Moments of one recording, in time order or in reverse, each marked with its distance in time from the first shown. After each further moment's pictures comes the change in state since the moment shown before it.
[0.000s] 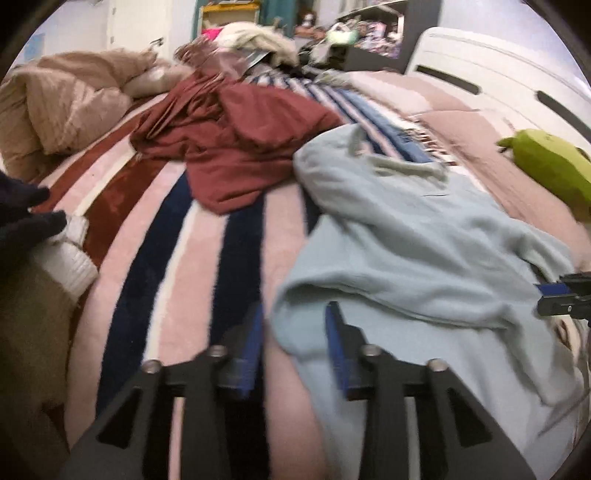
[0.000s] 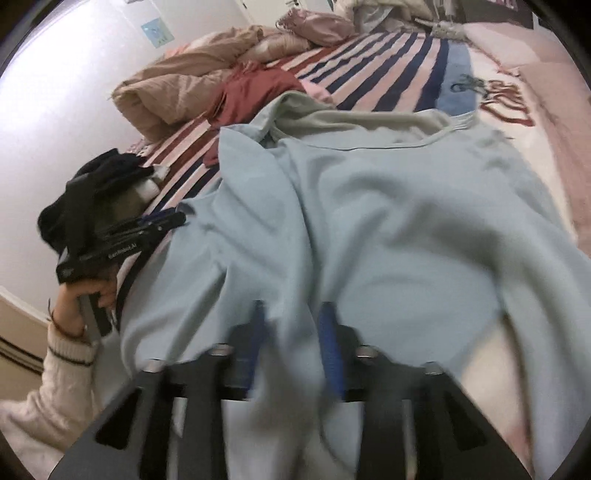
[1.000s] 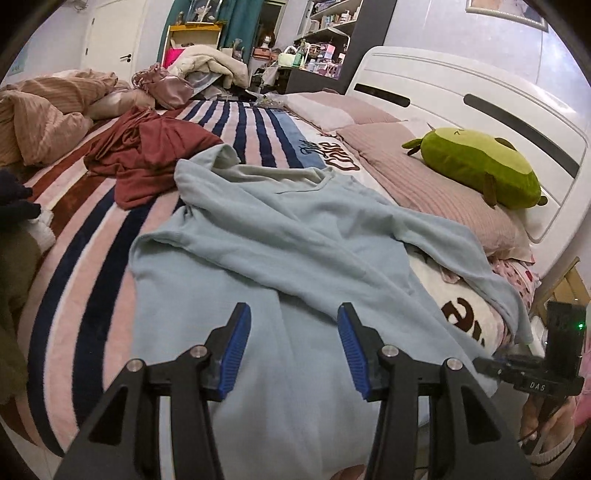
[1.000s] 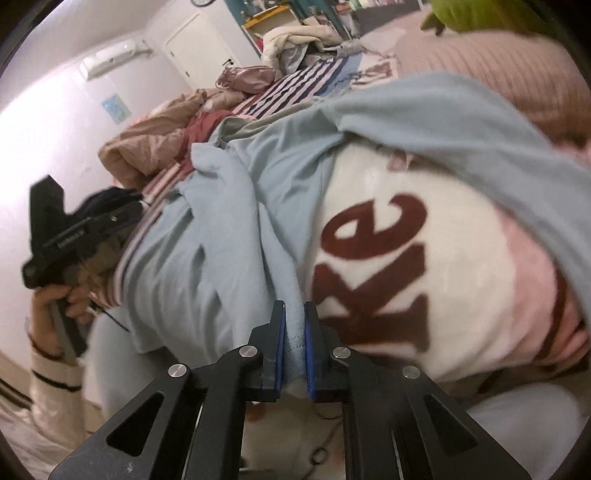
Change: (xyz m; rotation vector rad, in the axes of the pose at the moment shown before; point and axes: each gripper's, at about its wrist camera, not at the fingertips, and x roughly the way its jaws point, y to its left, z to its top) left arm -0.082 -0.118 -0.045 0.003 -0.077 -0.170; right arm -0.082 -0.015 -0.193 0.280 -0.246 -0.033
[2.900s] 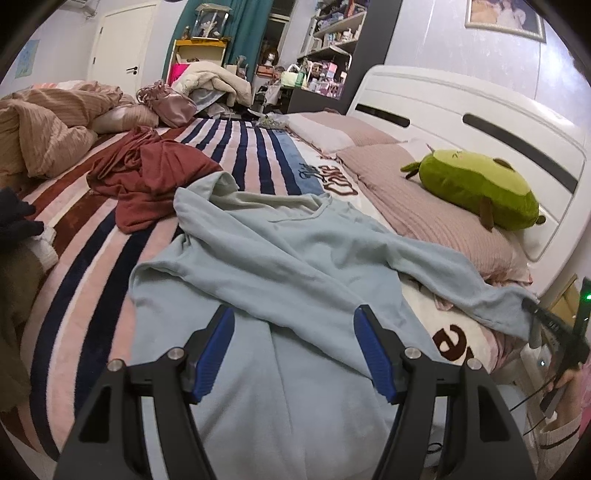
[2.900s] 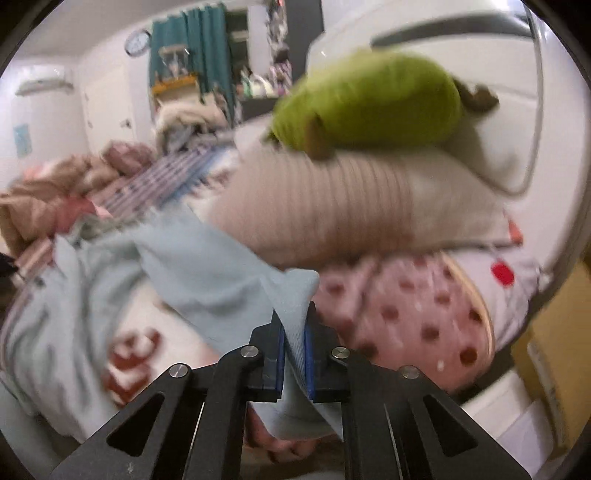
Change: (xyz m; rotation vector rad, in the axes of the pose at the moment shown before) left arm -0.011 -0.002 0.013 -0.019 -0.086 0.002; right arm -0.121 -0.060 0.049 -0.045 -0.372 -0.571
